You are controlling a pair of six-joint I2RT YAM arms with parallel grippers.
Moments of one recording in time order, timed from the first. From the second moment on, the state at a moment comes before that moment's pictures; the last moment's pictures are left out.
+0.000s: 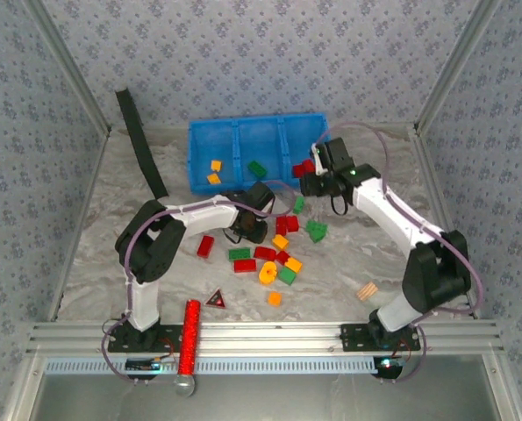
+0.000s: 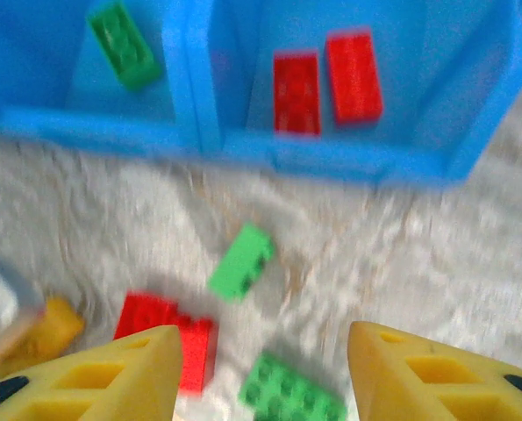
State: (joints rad) left arm -0.79 1.94 1.28 -0.61 -0.02 -0.30; right arm 0.42 1.52 1.23 -0.64 0.04 0.20
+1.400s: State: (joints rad) left arm -0.34 2.11 1.72 -0.67 -0.11 -0.30; right arm 0.57 1.43 0.99 -0.59 -0.06 0.45
